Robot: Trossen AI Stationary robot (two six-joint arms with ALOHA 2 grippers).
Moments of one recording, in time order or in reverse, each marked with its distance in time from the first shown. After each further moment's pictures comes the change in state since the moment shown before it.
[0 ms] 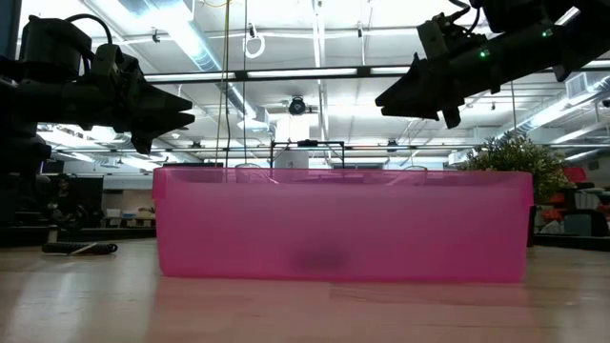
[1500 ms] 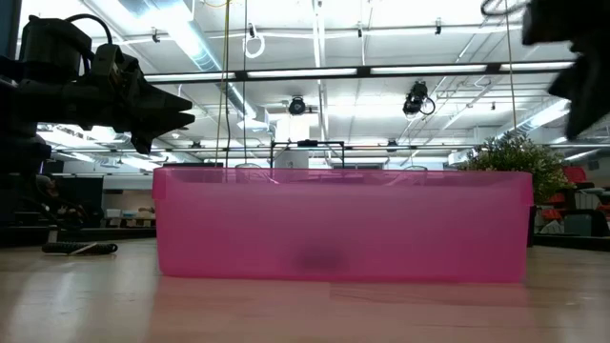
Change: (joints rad) left arm 0.000 0.000 0.000 0.000 0.000 0.000; right arm 0.477 -0.147 0.264 -1.389 -0.119 0.538
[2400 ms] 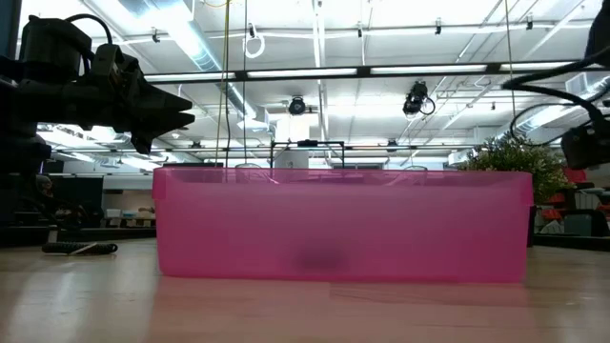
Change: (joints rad) left arm 0.000 0.000 0.000 0.000 0.000 0.000; right arm -0.050 0.116 -0.383 0.254 -0.202 0.242
